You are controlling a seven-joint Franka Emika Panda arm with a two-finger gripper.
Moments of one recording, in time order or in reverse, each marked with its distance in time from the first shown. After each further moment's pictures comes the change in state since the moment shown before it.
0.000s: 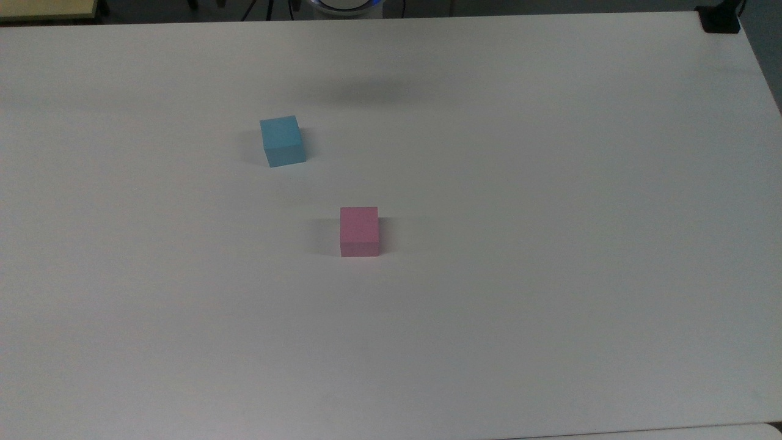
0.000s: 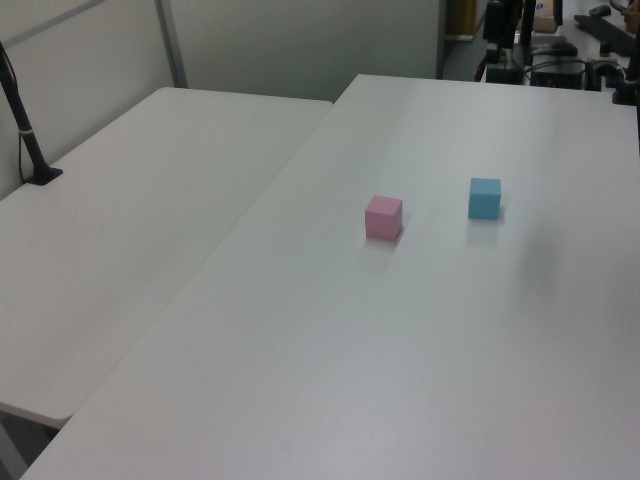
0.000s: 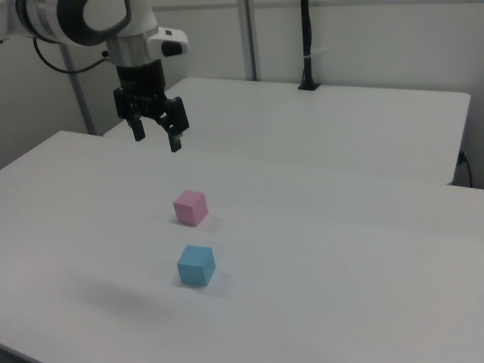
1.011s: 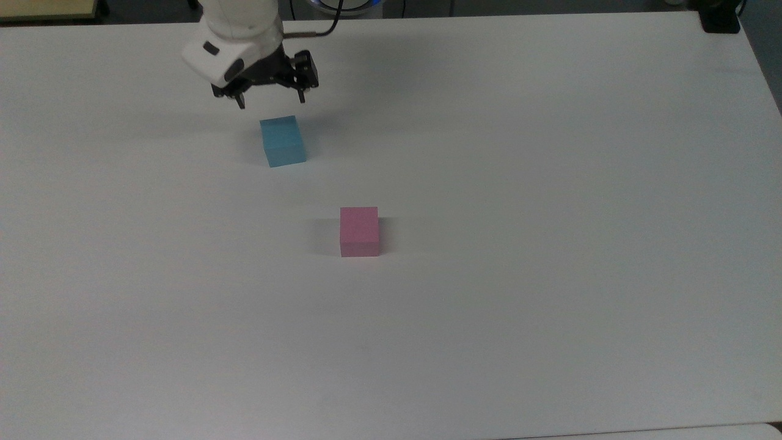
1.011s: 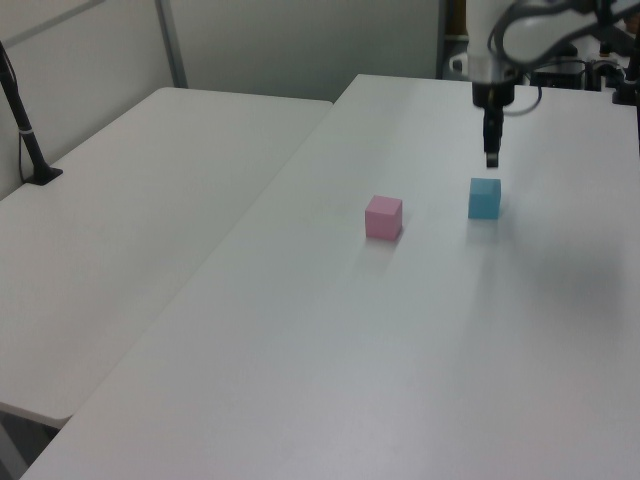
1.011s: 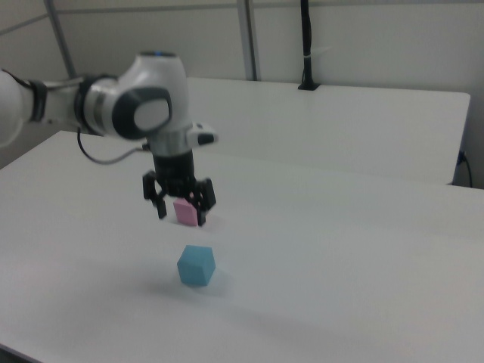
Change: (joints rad) arm -0.109 0.101 0.093 -0.331 -0.059 0.308 -0.220
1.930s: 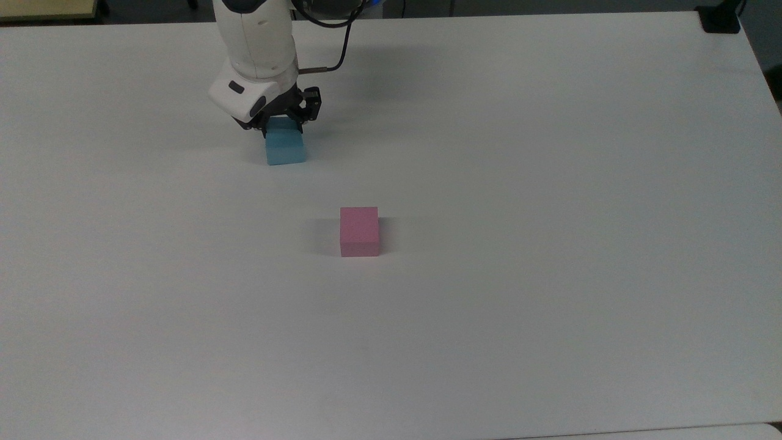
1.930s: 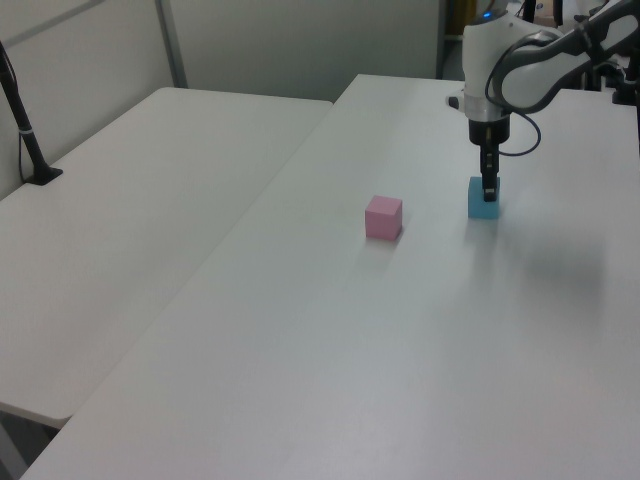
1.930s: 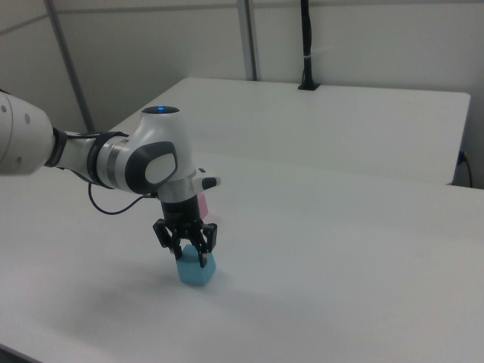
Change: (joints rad) arm 0.015 0.083 0.004 -0.152 -0.059 0.256 -0.008
